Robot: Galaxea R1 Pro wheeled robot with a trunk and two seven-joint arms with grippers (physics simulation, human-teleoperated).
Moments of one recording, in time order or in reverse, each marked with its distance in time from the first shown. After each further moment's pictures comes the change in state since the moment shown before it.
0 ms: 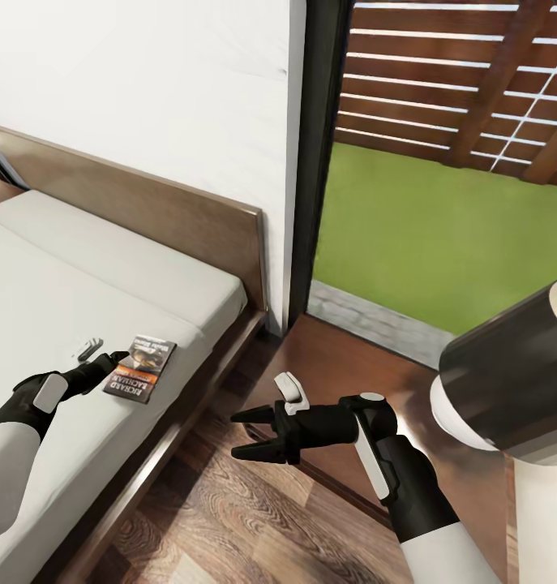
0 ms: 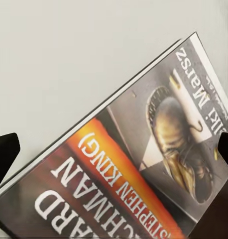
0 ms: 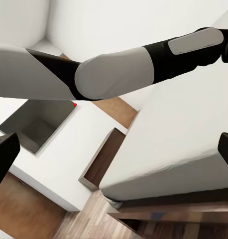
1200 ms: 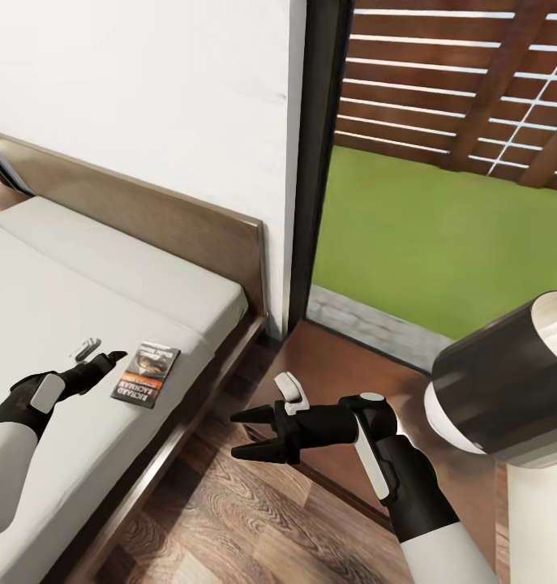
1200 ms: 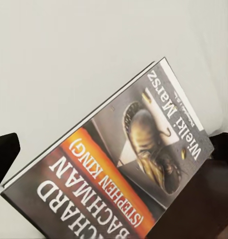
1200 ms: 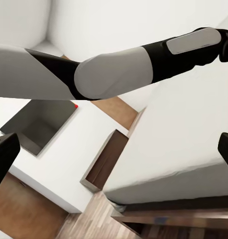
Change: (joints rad) left arm 0.000 0.008 0.002 -0.001 0.000 0.007 -0.003; right arm 0.000 0.000 0.000 0.001 -0.001 -0.001 -0.003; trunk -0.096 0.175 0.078
